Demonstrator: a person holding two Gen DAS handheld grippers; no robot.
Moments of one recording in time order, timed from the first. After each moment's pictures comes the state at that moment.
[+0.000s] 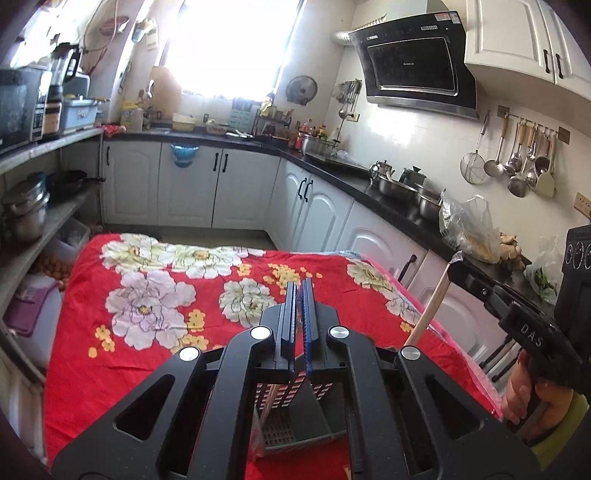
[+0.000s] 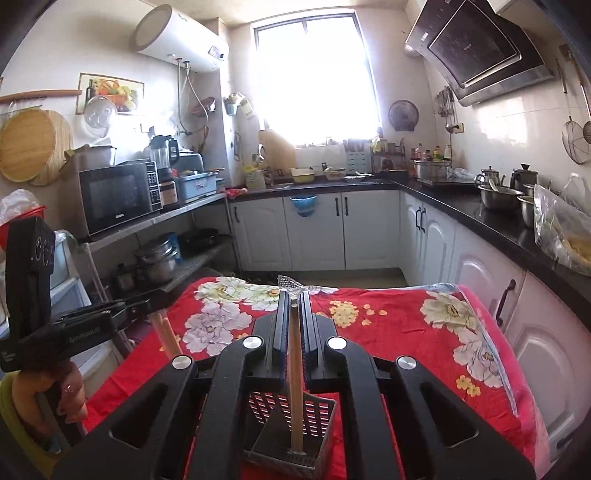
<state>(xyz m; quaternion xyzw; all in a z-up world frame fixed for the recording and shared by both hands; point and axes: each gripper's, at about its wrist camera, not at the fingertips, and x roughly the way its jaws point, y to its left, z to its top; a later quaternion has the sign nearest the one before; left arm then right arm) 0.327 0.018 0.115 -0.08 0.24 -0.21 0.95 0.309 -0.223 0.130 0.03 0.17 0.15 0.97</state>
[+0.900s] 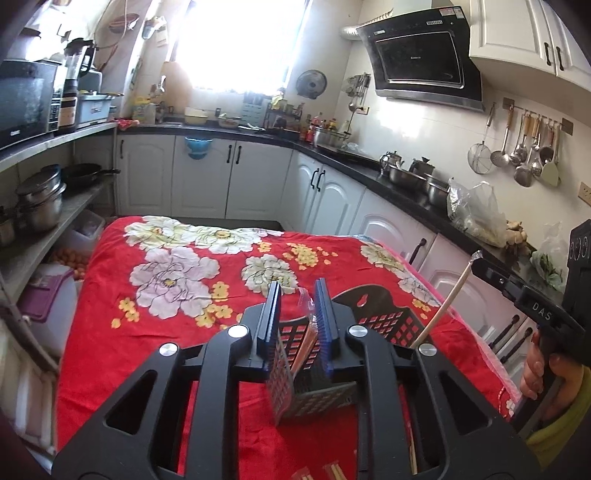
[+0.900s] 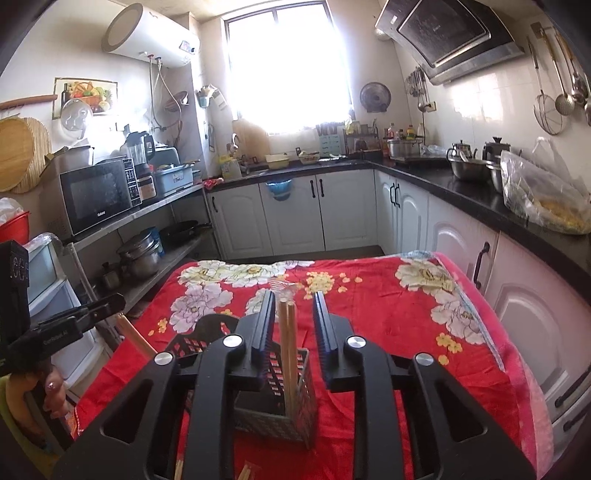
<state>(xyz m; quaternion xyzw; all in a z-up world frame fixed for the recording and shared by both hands) 0.289 0.041 0.098 -0.07 0.25 -0.18 0.95 0.279 -0.248 0.108 0.06 0.20 0.11 0.97</state>
